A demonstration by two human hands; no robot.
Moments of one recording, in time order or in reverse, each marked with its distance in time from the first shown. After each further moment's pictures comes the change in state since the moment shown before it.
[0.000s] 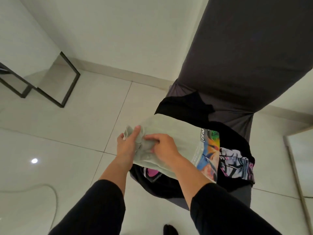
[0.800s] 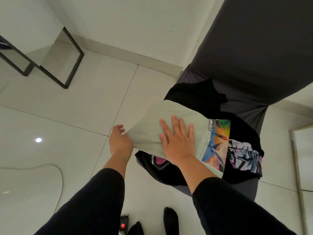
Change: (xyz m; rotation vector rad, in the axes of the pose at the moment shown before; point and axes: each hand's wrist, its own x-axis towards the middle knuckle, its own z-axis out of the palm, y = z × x) left_hand 0.001 -0.014 -0.039 0.442 0.348 0.226; right_hand 0.000 0.042 0.003 -1.183 0.118 -0.205
